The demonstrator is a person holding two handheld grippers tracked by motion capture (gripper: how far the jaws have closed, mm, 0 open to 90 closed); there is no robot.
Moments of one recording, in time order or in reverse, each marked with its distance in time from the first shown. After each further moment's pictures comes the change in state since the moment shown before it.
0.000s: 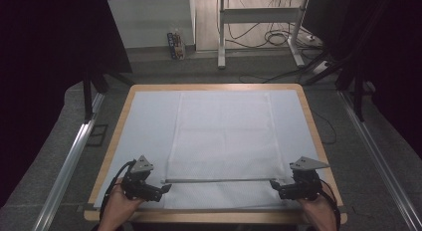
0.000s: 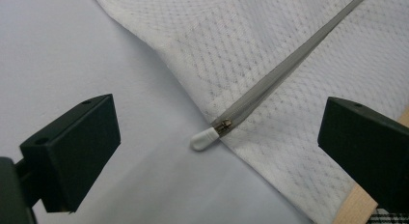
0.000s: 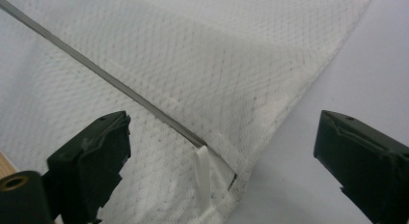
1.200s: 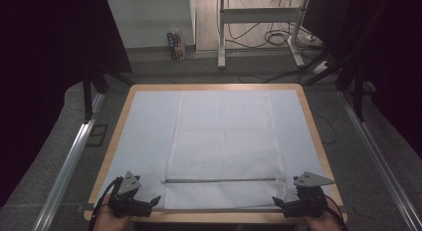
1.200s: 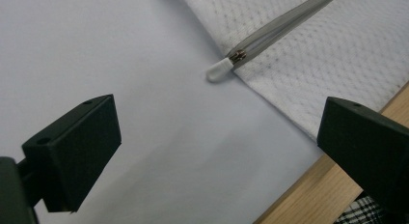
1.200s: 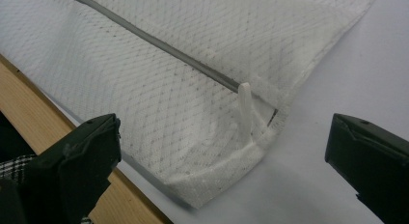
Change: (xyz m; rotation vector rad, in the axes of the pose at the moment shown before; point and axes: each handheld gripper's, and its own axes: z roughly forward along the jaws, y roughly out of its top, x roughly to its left) left arm -0.009 -0.046 -0.019 -0.033 0.107 -0.012; right arm 0.019 -0.028 -0.018 0.036 0.027 -0.008
